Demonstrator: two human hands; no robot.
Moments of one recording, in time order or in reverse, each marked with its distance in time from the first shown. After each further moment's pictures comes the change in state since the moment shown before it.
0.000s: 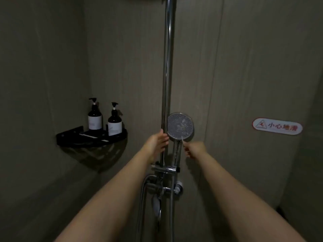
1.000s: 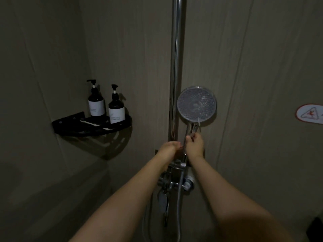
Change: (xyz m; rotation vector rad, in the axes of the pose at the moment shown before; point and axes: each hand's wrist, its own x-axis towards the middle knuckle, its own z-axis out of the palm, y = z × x) left_hand 0.065 -0.069 0.006 0.108 0.161 -0.156; right_hand 0.054 0.045 0.056 0.141 0.100 -0.223
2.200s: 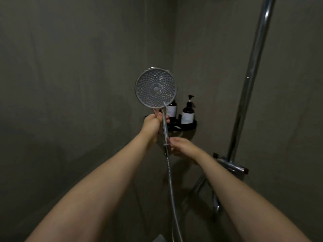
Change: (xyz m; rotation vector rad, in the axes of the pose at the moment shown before) left_hand -0.198 0.074 -0.200 -0.238 0.535 0.473; right_hand -0.196 -0.098 0.131 -0.073 -1.082 -0.060
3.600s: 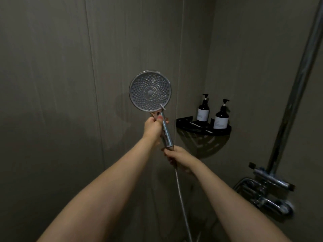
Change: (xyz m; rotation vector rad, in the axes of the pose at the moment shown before) left_hand -0.018 0.030 -0.079 0.029 0.343 0.087; right_hand 0.008 -0.017 0.111 0.121 -0.190 0.015
